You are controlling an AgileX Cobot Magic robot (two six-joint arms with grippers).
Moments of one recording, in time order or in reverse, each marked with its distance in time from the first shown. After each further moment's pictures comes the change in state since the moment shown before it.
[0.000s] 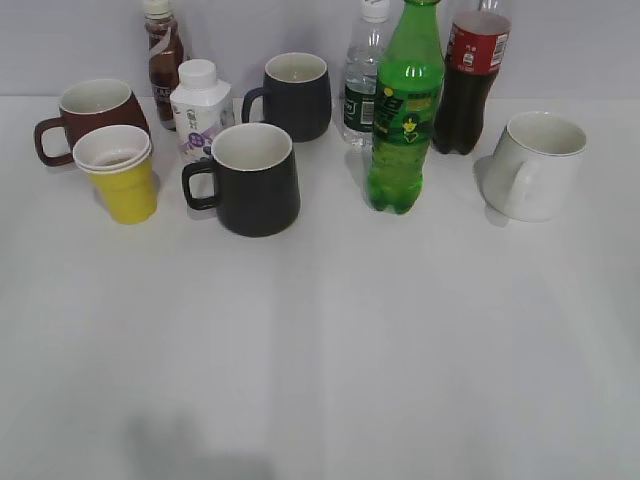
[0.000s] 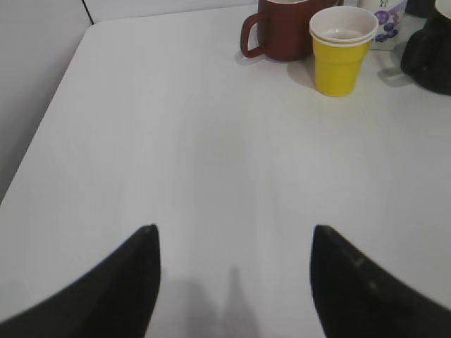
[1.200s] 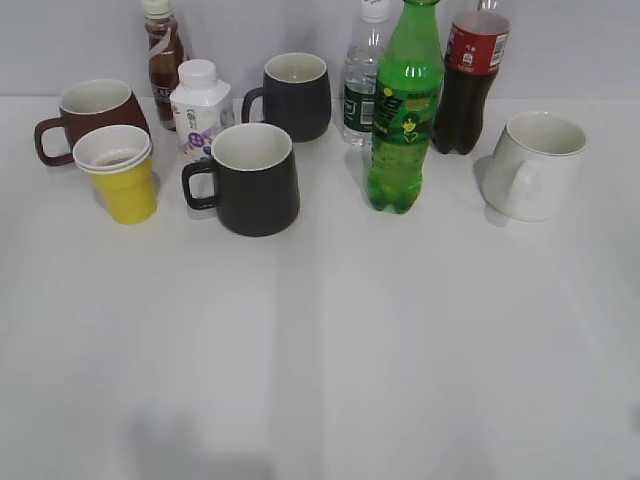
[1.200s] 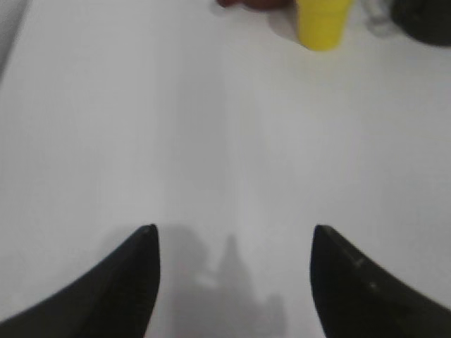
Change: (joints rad) left arm -0.047 0.159 -0.002 -0.012 0.000 0.000; right arm 0.099 0.167 0.000 -0.001 0.009 0.000
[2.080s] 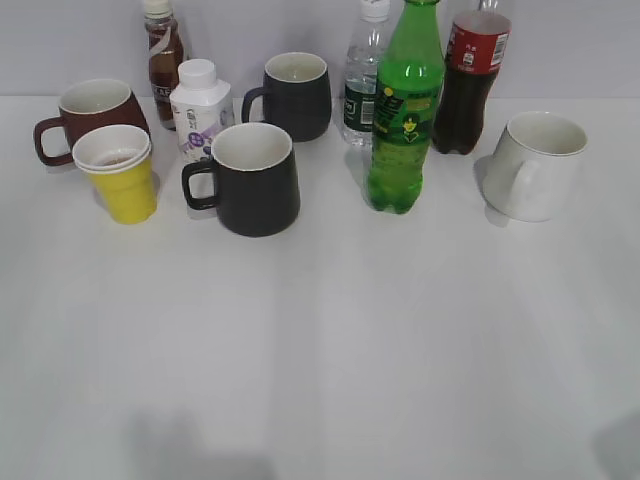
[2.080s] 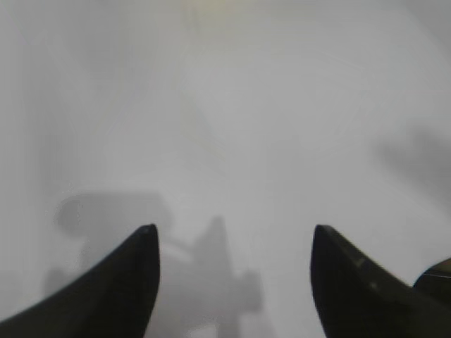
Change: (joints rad) left arm -0.272 0.160 0.000 -0.002 -0.001 -0.003; right arm 0.468 0.010 -0.005 -0.014 0.006 0.001
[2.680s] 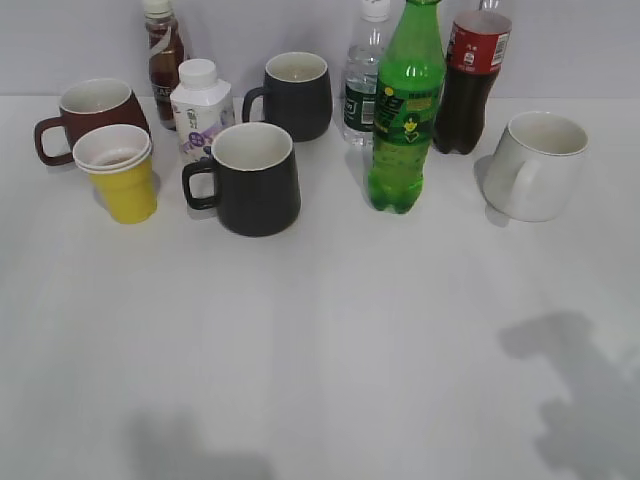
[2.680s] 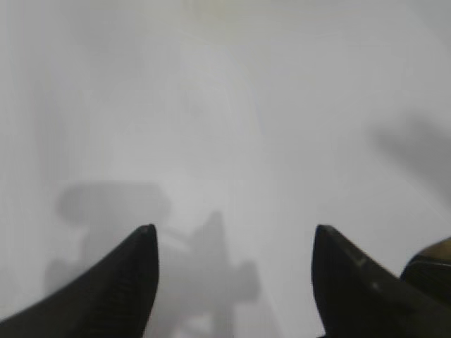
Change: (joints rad) left arm 0.000 0.000 -0.044 0.001 0.090 -0.011; right arm 0.000 0.648 -0.159 -0.028 0.020 0.129
